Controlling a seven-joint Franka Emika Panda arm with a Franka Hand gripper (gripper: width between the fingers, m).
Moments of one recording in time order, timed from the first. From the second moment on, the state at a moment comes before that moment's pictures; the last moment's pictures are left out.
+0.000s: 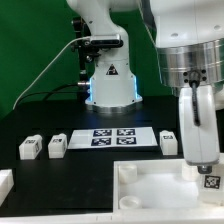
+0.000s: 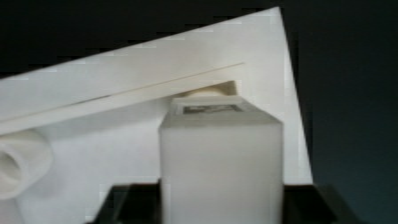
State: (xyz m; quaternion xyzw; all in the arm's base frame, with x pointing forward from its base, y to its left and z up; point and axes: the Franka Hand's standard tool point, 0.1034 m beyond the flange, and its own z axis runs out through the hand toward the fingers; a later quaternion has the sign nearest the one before) arm 0.634 0.110 0.087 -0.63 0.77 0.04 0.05
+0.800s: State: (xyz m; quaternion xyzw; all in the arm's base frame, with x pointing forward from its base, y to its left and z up) arm 0.634 0.116 0.086 -0.94 0.34 0.02 0.05
